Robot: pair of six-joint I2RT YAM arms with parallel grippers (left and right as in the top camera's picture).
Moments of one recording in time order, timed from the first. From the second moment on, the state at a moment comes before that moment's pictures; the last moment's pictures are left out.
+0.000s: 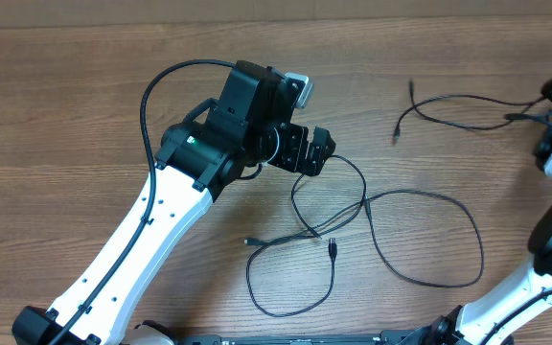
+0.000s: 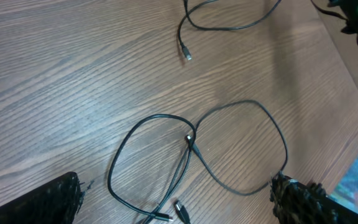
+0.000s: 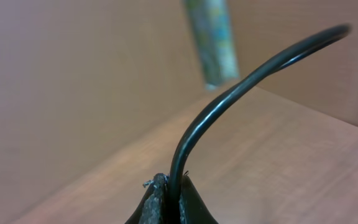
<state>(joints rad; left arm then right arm) -0.54 1.52 1.50 -0.82 0.33 -0.28 -0.57 2.04 1.22 0.60 -0.08 0.30</state>
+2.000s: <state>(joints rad) -0.54 1.52 1.50 -0.82 0.30 -0.20 -0.64 1.24 1.22 -0.32 -0.81 0.17</state>
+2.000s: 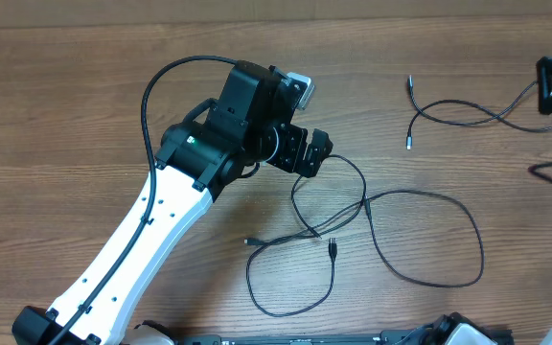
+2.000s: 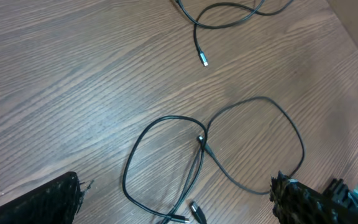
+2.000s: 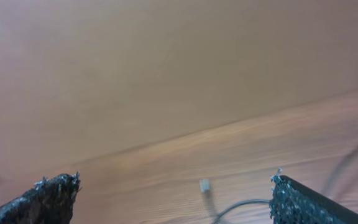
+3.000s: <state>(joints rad) -0.49 1.52 1.50 -0.87 -0.04 -0.37 -0.07 1.11 1.22 -1.22 -0.70 0.04</state>
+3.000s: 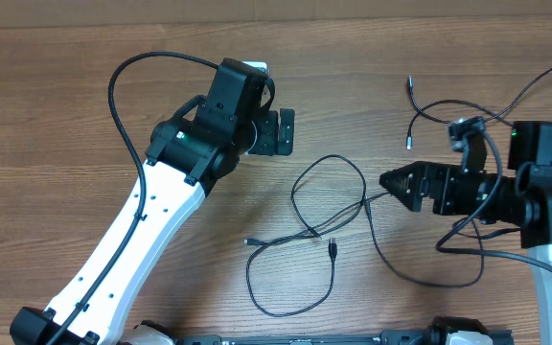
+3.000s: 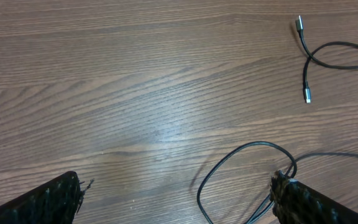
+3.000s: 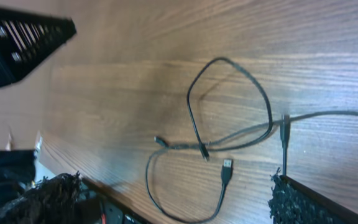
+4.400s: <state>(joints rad) -0.49 1.52 1.50 -0.87 -0.05 -0.37 0.01 1.29 0.90 -0.81 -0.64 0.08</state>
